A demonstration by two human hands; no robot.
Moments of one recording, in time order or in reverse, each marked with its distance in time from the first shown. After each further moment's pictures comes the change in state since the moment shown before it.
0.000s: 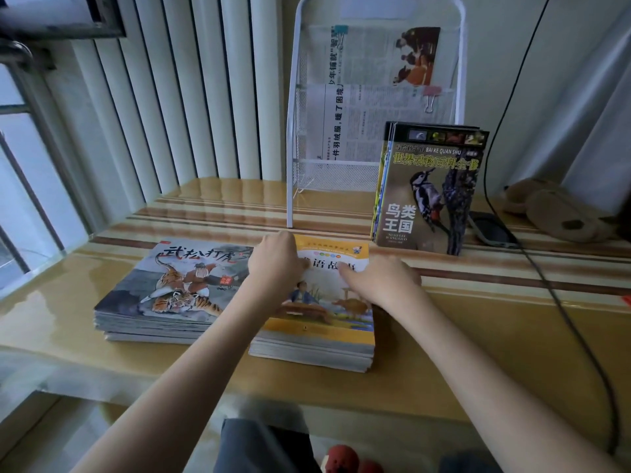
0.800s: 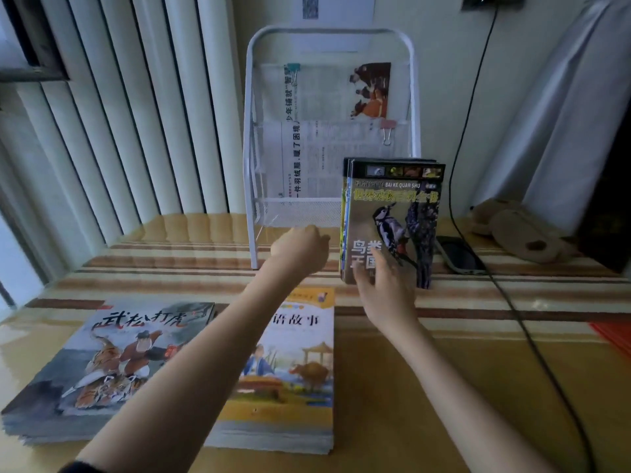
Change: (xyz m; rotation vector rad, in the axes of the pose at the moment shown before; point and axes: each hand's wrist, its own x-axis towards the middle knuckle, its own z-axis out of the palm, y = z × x) left_hand 0.084 0.098 -0.002 0.015 -0.124 0.249; right_hand 0.056 0.056 -0.005 0.391 0.317 -0.111
